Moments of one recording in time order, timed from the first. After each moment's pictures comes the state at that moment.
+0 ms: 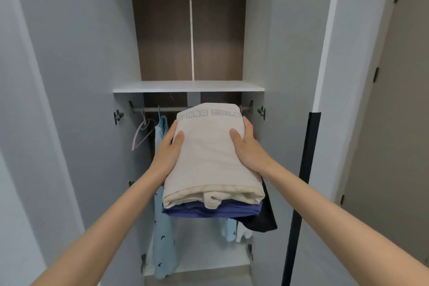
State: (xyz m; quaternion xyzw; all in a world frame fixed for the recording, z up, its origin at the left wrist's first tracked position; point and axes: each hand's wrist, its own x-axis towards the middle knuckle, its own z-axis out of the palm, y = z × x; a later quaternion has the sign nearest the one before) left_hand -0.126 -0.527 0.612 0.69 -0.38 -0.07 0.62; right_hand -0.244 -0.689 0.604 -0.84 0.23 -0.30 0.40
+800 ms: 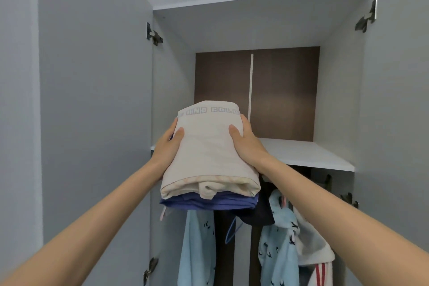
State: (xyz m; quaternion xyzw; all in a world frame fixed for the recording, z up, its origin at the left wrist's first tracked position) left_hand 0.084 -0.635 0.746 0.68 -0.28 0.11 0.67; right_hand 0.036 -0.825 0.753 -0.86 0.03 -0.32 0.39
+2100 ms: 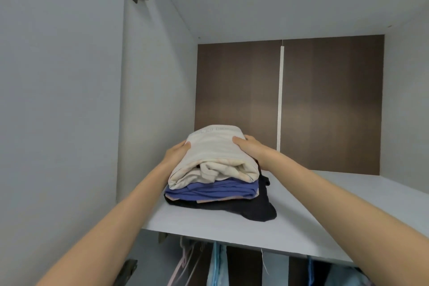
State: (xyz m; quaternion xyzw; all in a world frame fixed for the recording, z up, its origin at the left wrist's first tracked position) left_hand 0.538 -0.762 0.770 0.69 -0.22 -0.03 0.69; right_hand 0.435 -0.944 0.804 -0.81 0.14 -0.21 0.52
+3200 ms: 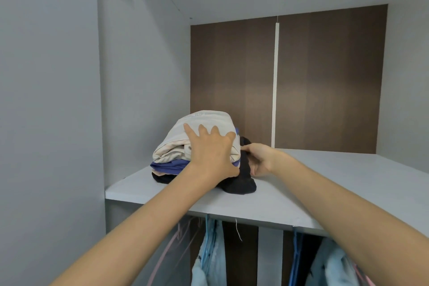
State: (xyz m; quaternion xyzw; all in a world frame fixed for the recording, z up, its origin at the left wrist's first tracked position) left_hand 0.377 -0.815 0.763 0.89 -0.31 0.33 0.01; right_hand 0.400 -0.989 0.750 -0.64 0.17 -0.03 0.75
